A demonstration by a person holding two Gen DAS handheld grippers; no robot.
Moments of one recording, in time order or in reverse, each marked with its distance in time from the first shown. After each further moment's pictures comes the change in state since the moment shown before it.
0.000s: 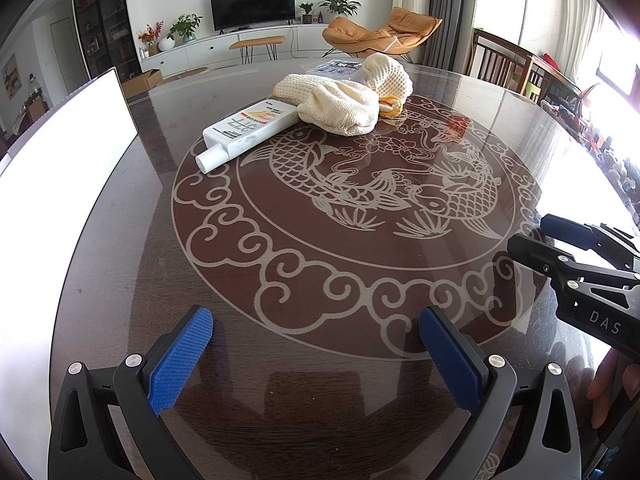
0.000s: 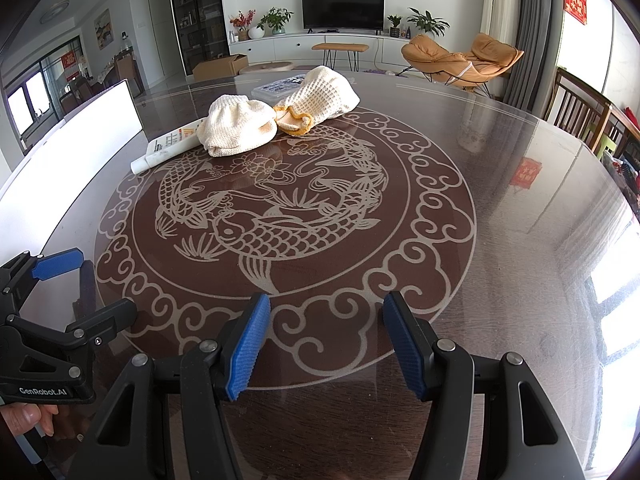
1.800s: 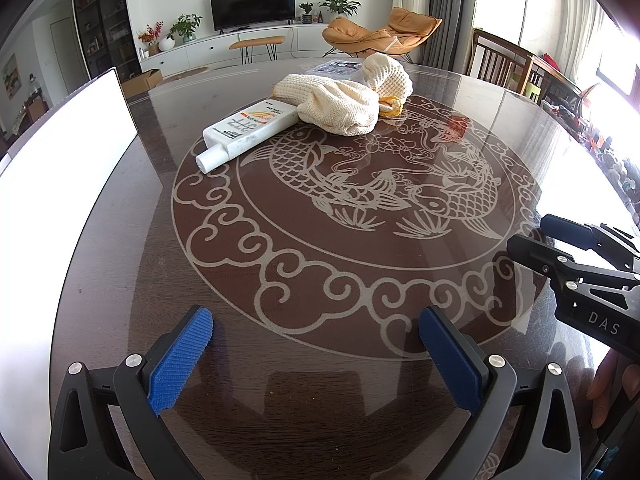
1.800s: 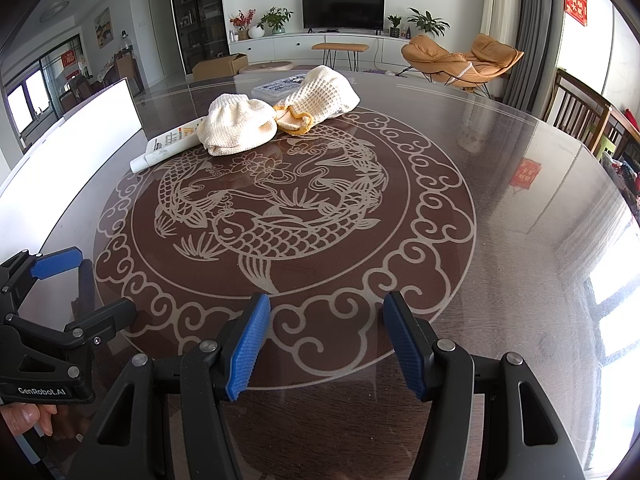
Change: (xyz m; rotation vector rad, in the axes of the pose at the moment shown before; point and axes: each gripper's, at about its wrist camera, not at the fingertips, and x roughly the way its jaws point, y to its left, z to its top) left arm 0.000 0.000 0.000 0.000 0.000 0.000; right arm 0.000 0.000 0.000 0.000 0.000 0.000
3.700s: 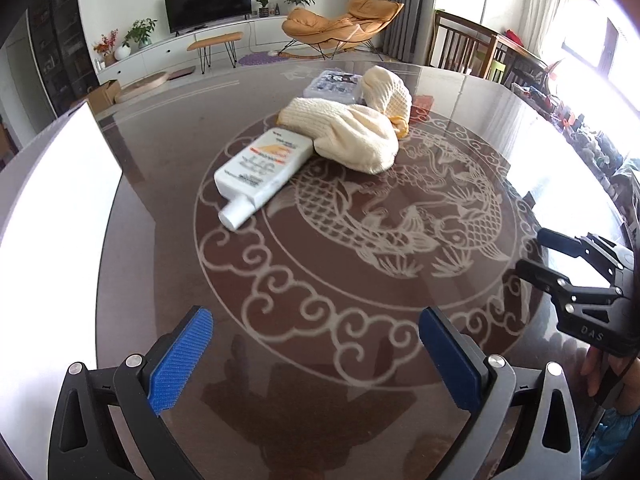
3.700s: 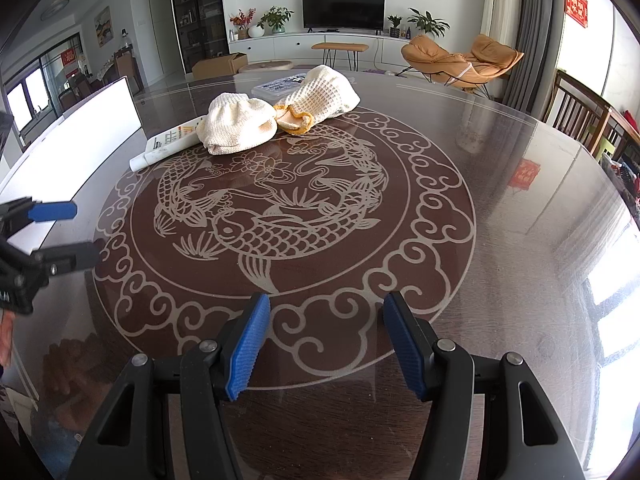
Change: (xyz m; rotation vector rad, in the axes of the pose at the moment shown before) left arm 0.004 0.051 0.061 0.150 0.051 -0.113; right arm 0.000 0.001 0.000 -0.004 0.001 -0.004
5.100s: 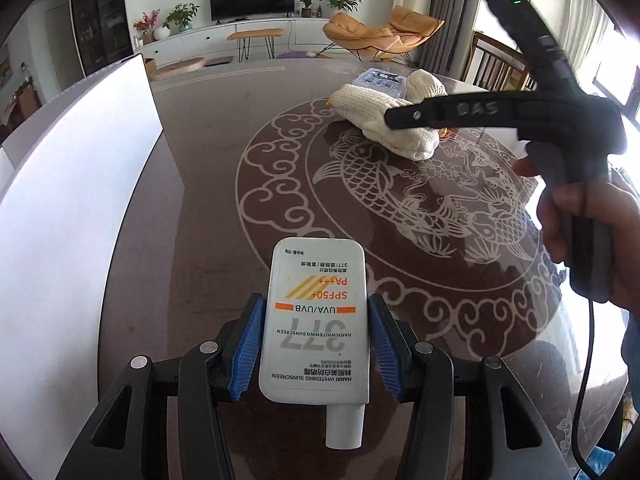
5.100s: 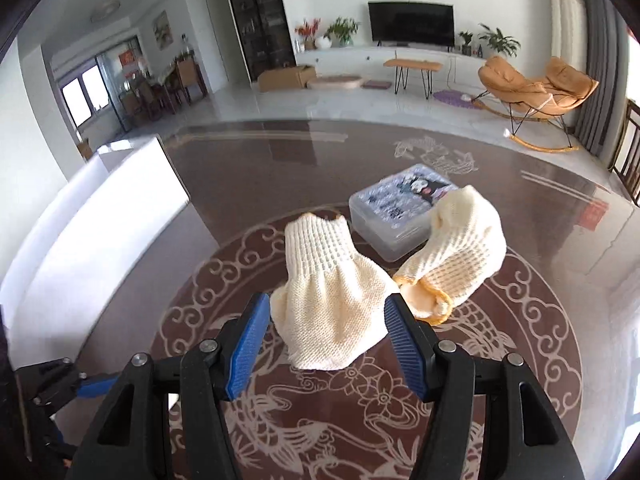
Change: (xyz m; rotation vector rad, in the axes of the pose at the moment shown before) left arm -0.003 0.014 -0.049 -0.175 -0.032 0.045; right arm 0.091 0.075 0.154 -0.153 0.035 0.187
